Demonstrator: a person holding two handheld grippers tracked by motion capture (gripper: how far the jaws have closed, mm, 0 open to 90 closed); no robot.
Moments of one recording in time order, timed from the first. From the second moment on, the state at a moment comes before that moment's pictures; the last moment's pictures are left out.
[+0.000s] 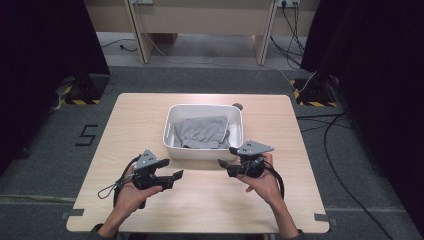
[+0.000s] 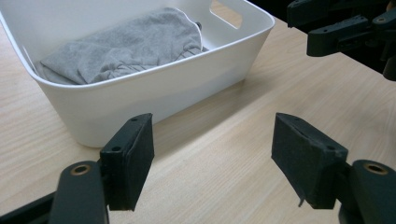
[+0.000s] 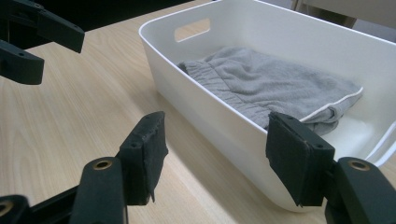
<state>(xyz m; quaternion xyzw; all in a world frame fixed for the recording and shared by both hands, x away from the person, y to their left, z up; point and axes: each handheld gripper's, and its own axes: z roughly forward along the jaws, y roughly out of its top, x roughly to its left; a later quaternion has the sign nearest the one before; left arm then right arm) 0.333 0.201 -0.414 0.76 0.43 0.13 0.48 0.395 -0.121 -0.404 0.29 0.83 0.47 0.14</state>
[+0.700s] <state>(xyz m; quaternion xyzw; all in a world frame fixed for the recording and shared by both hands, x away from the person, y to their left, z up) 0.317 0.230 -0.447 0.75 0.46 0.12 0.46 0.382 -0.130 -0.420 0.30 0.83 0.46 0.12</state>
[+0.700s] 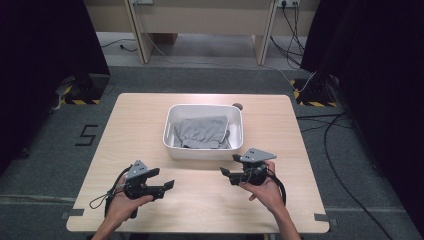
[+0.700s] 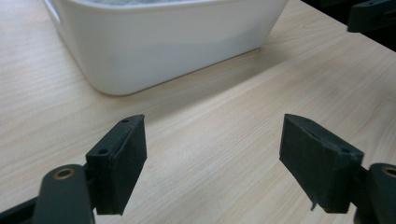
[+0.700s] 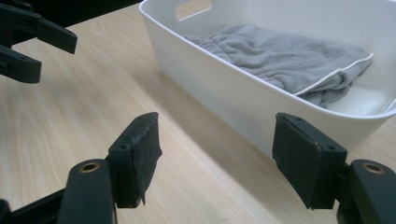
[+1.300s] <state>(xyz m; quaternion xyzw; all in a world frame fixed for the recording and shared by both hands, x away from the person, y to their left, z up) 0.295 0.241 -0.485 0.77 0.47 0.09 0.43 0.366 -0.140 -0.440 0.32 0.84 0.44 0.11</state>
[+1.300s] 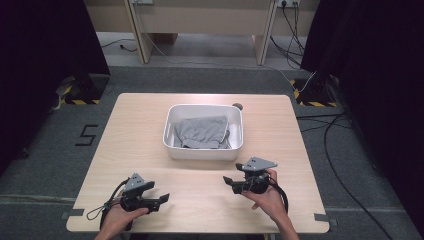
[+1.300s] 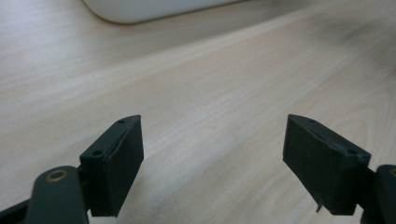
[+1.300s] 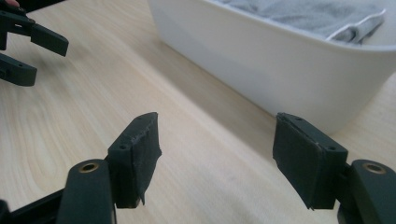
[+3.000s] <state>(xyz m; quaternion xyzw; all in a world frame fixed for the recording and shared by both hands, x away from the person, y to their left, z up) 0.253 0.231 -0.504 0.80 0.41 0.16 0.40 0.291 -0.174 -0.492 0.35 0.85 0.36 0.14</state>
